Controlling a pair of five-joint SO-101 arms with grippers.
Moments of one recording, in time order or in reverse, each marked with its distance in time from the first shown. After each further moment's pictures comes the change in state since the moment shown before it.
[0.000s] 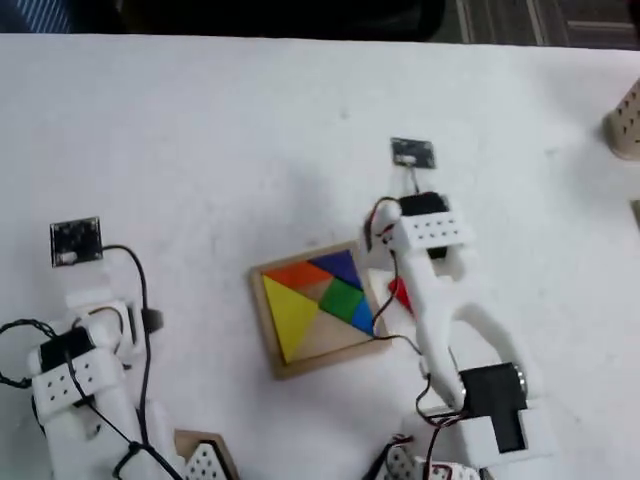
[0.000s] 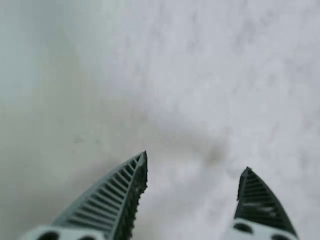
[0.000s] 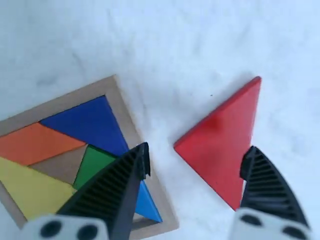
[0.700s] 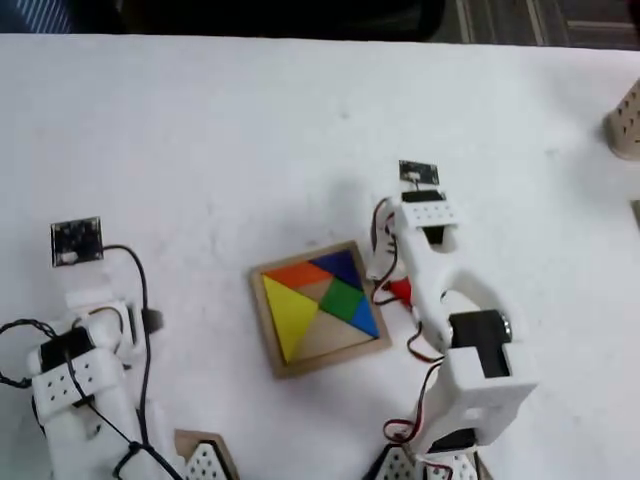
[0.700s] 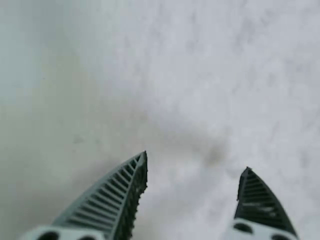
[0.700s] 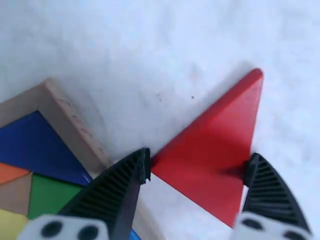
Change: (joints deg) left arm 0.1 0.0 0.0 0.0 -0.4; right arm 2.5 17.8 -5.1 0.5 -0.3
